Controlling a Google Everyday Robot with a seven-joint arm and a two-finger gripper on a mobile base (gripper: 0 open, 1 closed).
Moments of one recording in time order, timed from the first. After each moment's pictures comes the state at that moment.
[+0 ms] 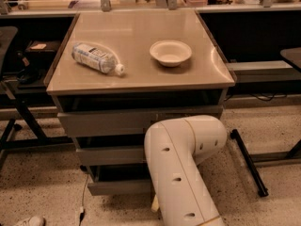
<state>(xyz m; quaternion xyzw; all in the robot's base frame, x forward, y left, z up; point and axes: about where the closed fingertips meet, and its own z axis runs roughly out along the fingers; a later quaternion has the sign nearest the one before) 0.537 -0.058 0.155 -0.52 0.85 0.06 0.07</state>
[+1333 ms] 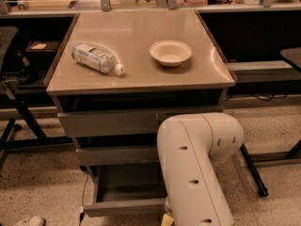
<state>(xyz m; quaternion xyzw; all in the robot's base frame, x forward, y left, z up) 0.426 -0.093 0.179 -0.51 0.86 0.09 -0.01</state>
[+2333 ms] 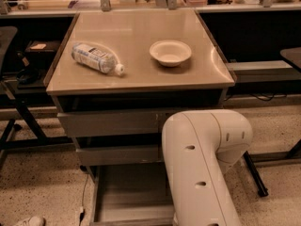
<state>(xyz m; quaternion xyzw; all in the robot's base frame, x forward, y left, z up) 0.343 -0.122 0.206 -0.49 0.87 0.11 -0.07</state>
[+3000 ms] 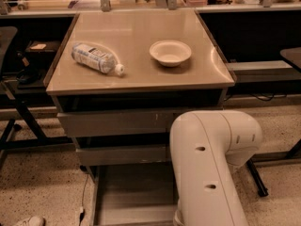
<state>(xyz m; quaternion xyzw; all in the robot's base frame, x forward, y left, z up) 0.344 -0.120 0.213 -0.48 0.87 0.11 -0.05</state>
